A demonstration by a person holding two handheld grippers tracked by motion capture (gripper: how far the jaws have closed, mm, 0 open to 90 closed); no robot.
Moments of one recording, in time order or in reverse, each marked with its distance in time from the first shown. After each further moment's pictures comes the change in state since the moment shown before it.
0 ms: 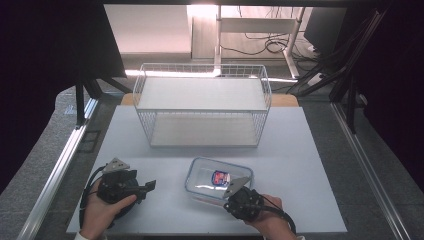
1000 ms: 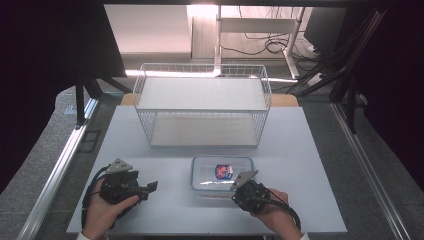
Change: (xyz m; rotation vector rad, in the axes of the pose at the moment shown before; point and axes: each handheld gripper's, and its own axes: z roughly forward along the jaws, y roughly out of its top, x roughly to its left) left arm -0.003 -0.001 0.004 0.014 0.005 0.004; right arm -0.021 -0.007 -0.001 0.007 -0.064 0.038
